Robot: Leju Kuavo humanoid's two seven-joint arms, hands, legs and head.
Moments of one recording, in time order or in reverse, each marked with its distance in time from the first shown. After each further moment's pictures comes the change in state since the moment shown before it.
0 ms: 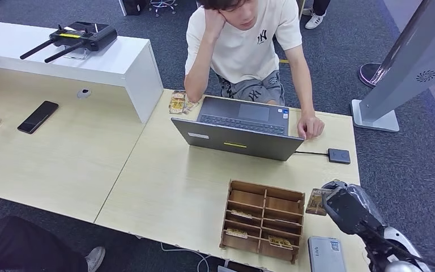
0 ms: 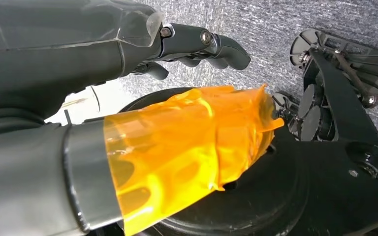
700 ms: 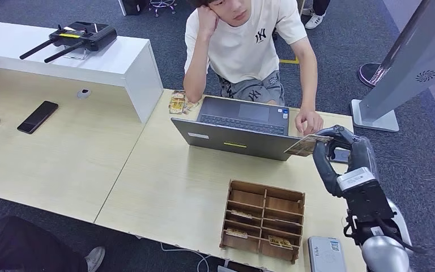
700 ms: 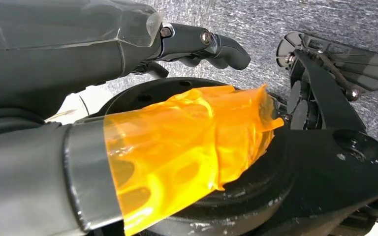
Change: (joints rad) left arm -0.006 -0.022 -0.008 0.000 -0.039 0.009 -0.056; right arm -0.133 0.282 -0.039 -0.132 0.071 -0.126 -0.248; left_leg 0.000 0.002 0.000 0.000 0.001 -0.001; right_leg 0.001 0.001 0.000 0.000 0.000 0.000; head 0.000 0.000
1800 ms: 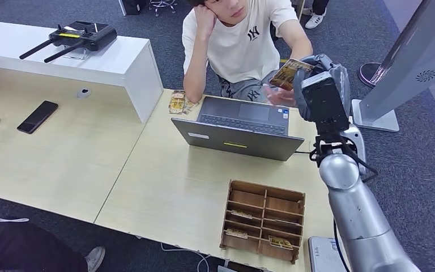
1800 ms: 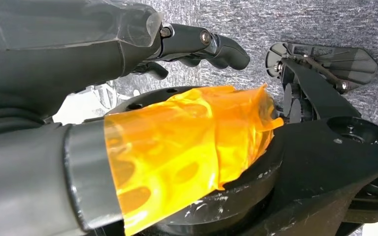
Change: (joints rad) left arm -0.021 0.026 -0.106 0.000 -0.092 -0.024 -0.003; right arm -0.437 0.250 0.050 0.535 0.106 -0.204 0.005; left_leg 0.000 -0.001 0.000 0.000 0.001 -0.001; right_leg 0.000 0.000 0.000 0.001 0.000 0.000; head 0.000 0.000
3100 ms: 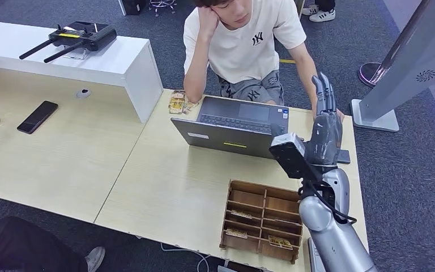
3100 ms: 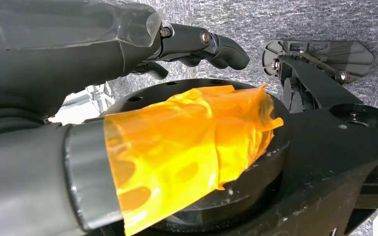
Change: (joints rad) left arm 0.007 -0.004 -0.040 0.000 -0.019 -0.014 -0.026; right arm 0.257 0.004 0.027 -0.106 0.302 -0.206 -0.032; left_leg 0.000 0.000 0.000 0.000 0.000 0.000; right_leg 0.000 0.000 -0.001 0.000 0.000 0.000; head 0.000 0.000
